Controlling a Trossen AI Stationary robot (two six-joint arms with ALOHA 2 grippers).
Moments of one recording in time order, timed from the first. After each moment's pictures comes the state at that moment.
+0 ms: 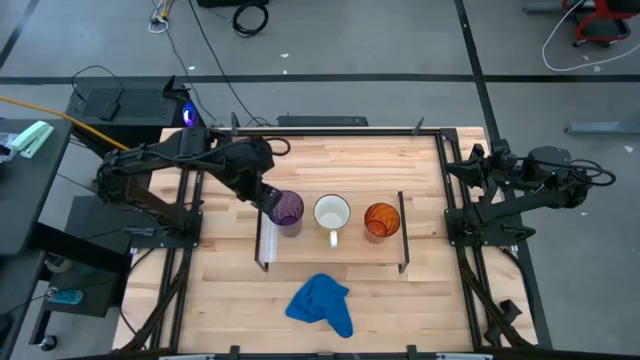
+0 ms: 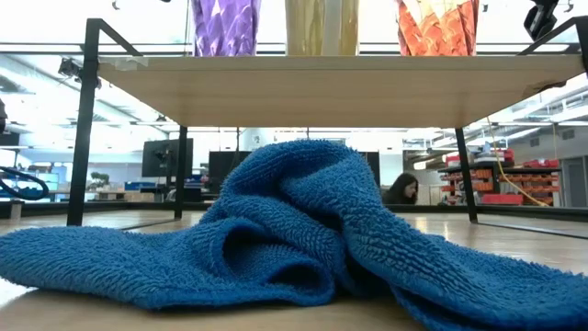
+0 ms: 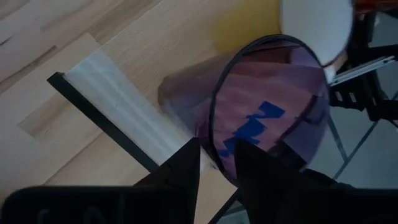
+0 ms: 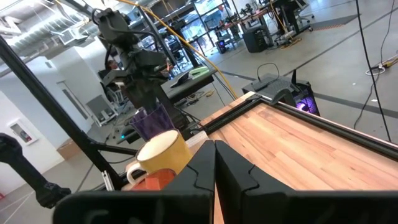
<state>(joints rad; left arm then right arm) 0.04 1.46 1.78 -1.37 0.15 -0.90 0.19 0.16 0.77 -0.65 0.39 0.49</state>
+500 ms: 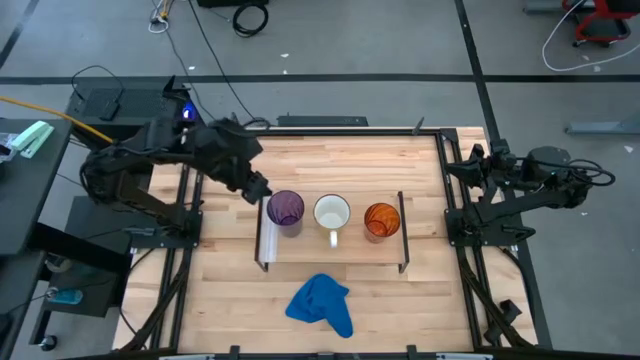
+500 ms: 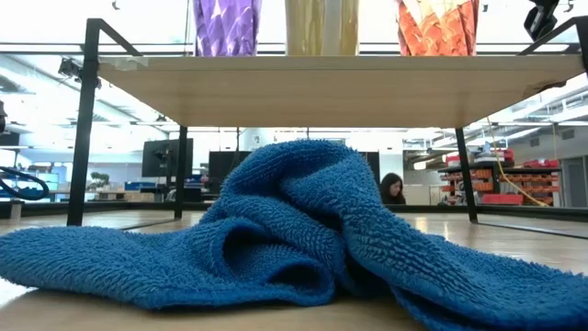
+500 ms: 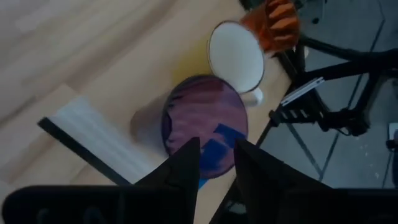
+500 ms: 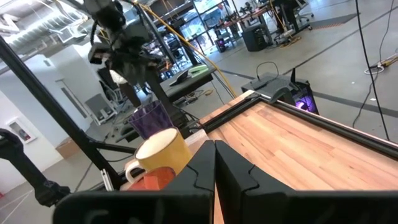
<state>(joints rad) 0.04 1.40 1.88 -1.31 0.11 -0.86 0.19 0.16 0.77 -0.66 0.39 0.50</state>
